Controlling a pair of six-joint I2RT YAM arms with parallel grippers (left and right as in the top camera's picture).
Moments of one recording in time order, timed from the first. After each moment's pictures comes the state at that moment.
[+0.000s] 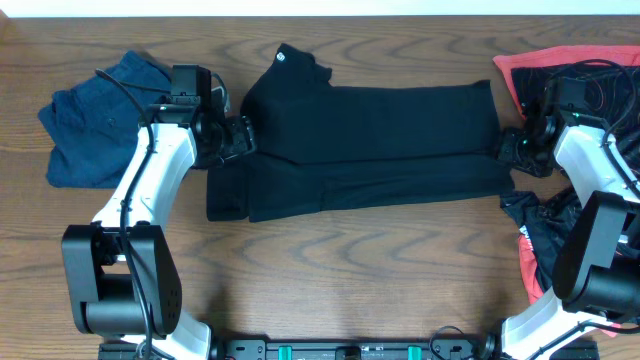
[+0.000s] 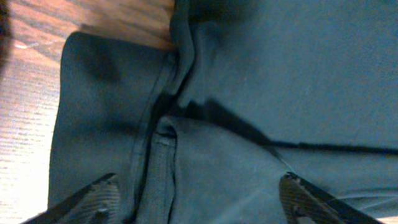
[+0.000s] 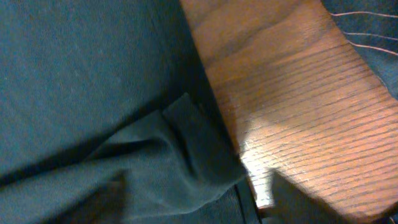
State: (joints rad) left arm -0.03 1.75 1.26 -0.77 0.25 -0.33; right arm -0.22 1.85 1.22 -0.68 -0.10 0.16
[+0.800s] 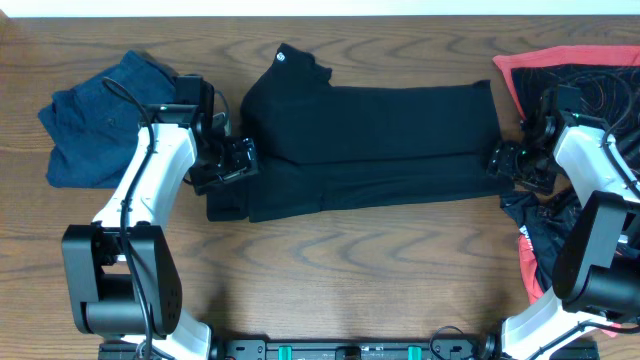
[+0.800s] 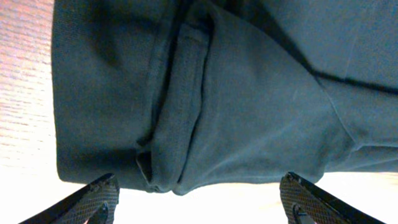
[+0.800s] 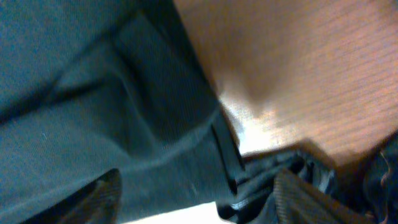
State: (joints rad) left arm -0.04 1.75 1.26 -1.01 0.25 -0.33; right arm -0.22 1.85 1.22 -0.82 -0.05 0.17
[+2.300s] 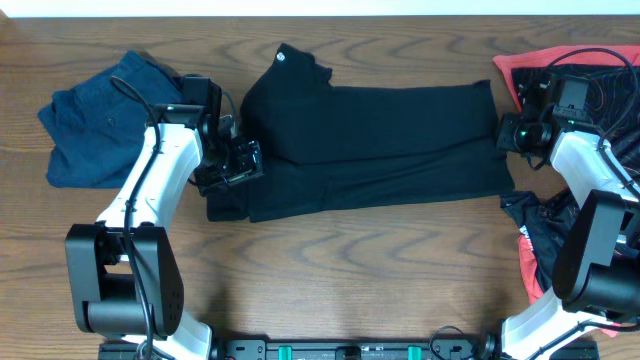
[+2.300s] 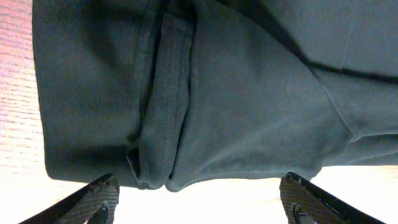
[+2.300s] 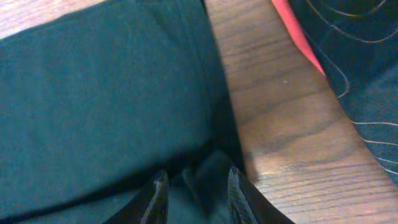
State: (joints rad) left arm -0.06 1.75 1.26 -1.02 0.25 -0.33; right arm -0.22 1.85 1.17 -0.38 -0.21 0.08
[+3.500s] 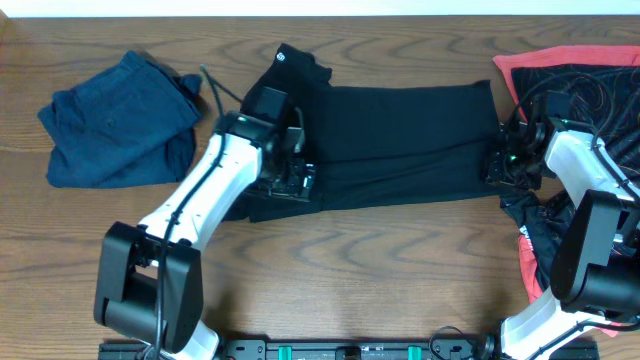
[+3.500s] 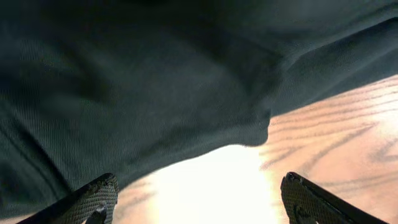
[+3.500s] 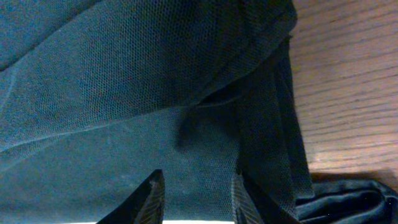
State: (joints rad) left arm -0.37 1.74 1.26 -0.99 0.18 -0.17; right arm -0.20 1.85 1.17 -0.77 -0.16 0.04
